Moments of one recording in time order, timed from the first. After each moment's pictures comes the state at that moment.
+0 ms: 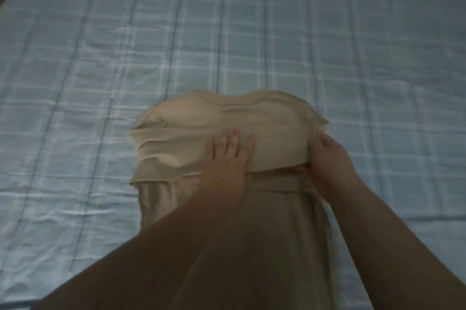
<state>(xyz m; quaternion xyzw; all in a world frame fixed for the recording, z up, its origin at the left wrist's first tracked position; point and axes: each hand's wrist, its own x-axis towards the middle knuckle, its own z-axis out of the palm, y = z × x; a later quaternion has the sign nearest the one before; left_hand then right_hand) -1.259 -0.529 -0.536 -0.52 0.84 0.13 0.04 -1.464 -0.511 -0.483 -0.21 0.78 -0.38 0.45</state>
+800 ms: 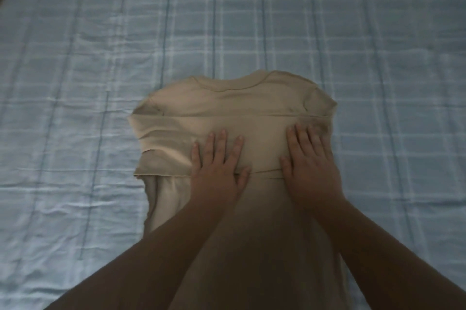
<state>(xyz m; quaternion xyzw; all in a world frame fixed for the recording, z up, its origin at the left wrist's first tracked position) -1.245 -0.497 -0.565 -0.56 0.83 0.07 0.04 -1.460 -0.460 -0.557 -0.68 0.73 0.00 0.09</state>
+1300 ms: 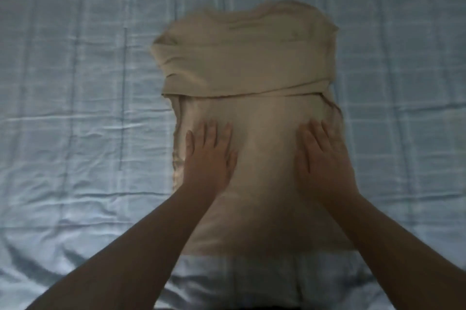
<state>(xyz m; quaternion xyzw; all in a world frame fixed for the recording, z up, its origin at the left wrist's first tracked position) -1.151 -0.362 -0.530 -0.55 0.82 0.14 0.09 -1.400 -0.283 -0.526 -0.64 0.75 -0.09 0.11</state>
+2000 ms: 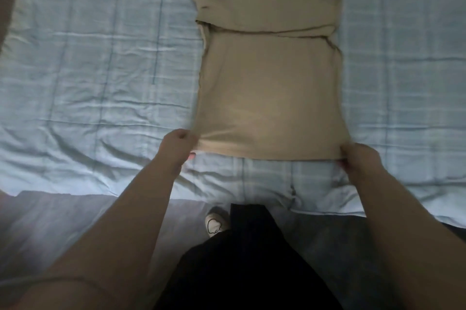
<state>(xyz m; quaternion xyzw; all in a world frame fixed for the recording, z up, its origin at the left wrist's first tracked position) -1.002 -0.214 -0.511 -0.74 0.32 0.57 -0.18 -1.414 -0.122 -0.500 -0.02 0.85 -0.32 0.43</state>
